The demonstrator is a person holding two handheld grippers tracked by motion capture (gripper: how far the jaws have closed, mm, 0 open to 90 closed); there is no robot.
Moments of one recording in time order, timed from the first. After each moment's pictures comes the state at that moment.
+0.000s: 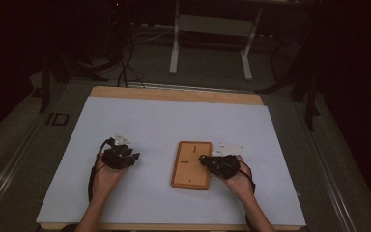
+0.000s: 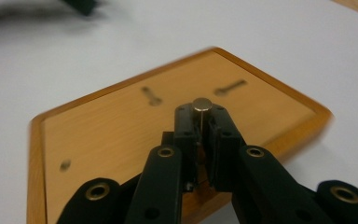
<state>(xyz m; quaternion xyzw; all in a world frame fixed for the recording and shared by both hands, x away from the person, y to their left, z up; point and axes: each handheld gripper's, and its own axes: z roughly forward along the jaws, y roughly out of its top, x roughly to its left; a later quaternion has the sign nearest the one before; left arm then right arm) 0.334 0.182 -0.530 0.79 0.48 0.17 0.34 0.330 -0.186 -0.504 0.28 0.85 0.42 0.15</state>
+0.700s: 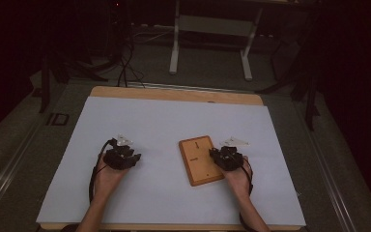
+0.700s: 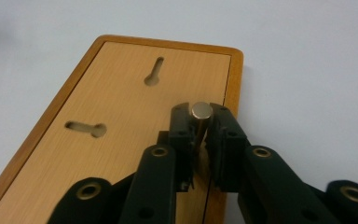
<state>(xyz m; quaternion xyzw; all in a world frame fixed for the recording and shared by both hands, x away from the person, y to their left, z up) 0.335 0.177 -0.532 0.80 0.48 0.17 0.33 0.354 -0.199 -0.526 0.45 0.78 0.40 0.19</state>
